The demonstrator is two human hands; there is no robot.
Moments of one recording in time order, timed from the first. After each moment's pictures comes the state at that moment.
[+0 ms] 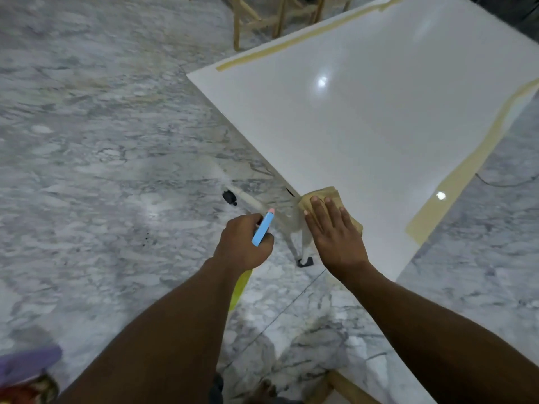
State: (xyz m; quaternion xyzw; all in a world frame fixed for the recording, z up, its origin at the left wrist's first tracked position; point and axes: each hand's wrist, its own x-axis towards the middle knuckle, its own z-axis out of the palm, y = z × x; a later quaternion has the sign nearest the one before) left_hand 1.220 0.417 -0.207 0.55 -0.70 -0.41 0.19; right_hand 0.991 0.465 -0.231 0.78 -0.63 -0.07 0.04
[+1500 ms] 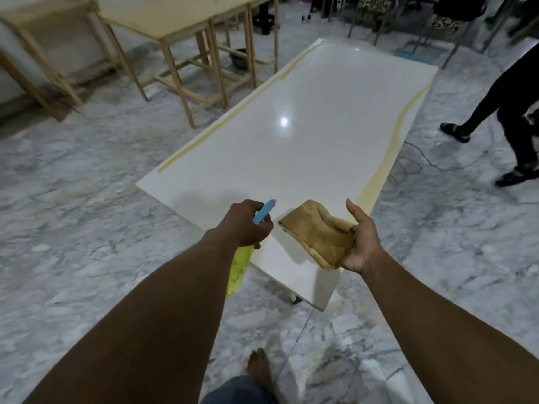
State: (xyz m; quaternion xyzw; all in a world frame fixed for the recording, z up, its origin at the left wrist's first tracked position) left_hand 1.053 0.378 -0.021 0.47 -0.79 -0.40 0.05; right_hand 0.853 0.523 -0.042 -0.07 -0.51 0.60 -0.61
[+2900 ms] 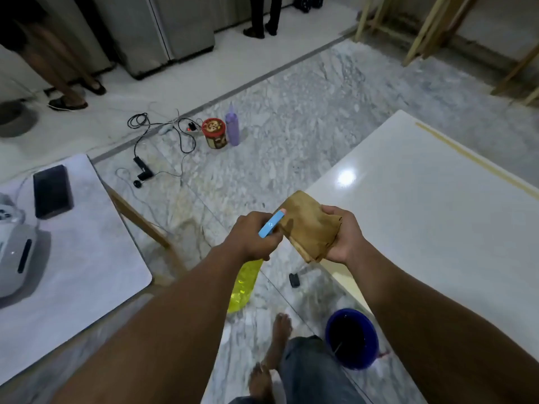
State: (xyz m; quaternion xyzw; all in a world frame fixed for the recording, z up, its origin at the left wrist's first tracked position) left_hand 0.790 0.644 -0.054 0.87 -0.13 -0.26 0.39; right_hand 0.743 0.439 -0.069 0.38 -0.41 -0.15 -0.82
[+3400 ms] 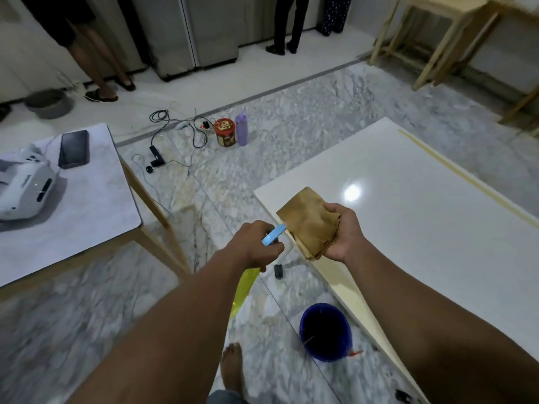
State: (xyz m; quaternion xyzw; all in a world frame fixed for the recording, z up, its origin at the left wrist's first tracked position) left_hand 0.626 0.600 -0.037 0.89 -0.08 -0.27 0.36; right_hand 0.616 0.392 -0.042 0.40 -0.38 -0.16 -0.82
